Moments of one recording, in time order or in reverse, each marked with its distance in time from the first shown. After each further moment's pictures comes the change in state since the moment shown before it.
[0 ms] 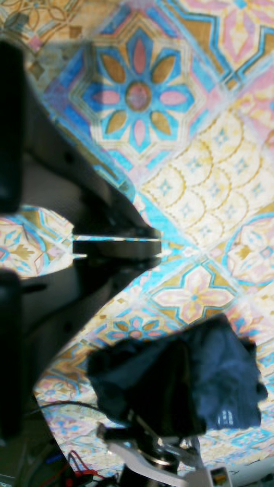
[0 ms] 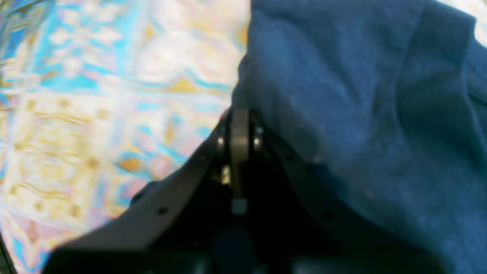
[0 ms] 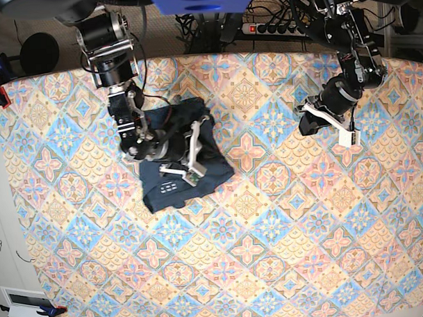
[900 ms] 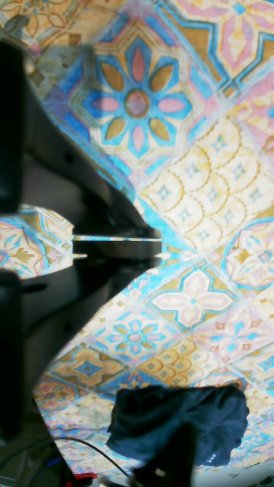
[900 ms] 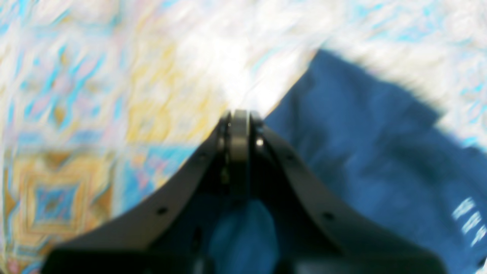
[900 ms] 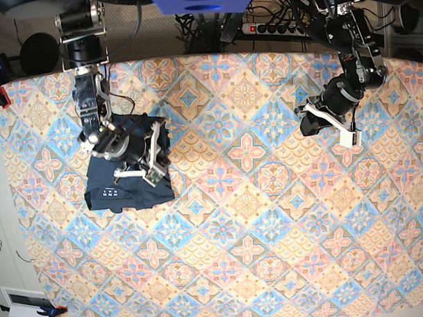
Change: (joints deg) left arm 0.0 -0.5 0.0 0.0 -0.1 0.0 0.0; right arm -8.0 8.4 6.2 22.9 -2.4 -0.7 -6.5
